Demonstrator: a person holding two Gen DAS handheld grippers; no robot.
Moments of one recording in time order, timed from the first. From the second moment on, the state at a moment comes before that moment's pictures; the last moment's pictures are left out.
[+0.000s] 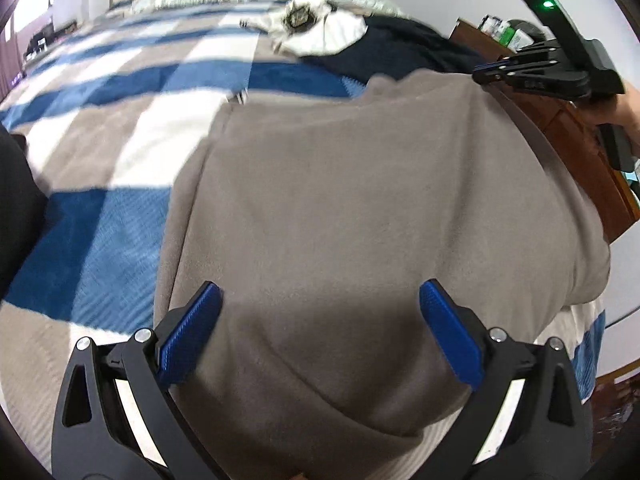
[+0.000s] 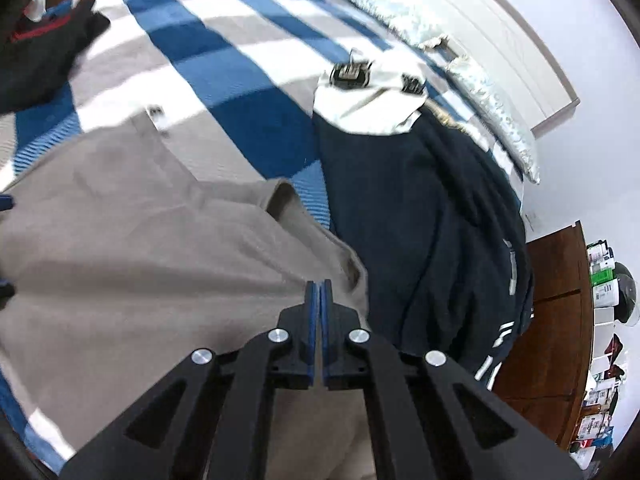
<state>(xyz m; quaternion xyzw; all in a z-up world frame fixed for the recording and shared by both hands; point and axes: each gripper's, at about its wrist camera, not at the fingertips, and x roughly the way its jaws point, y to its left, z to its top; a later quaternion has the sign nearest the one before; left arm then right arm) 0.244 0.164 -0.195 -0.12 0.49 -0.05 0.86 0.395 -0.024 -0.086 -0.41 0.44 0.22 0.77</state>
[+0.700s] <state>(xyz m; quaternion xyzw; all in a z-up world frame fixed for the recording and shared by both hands) 0.236 0.152 -0.206 -0.09 0.49 -0.06 0.87 0.225 -0.173 -0.038 -0.08 0.46 0.25 0.85</state>
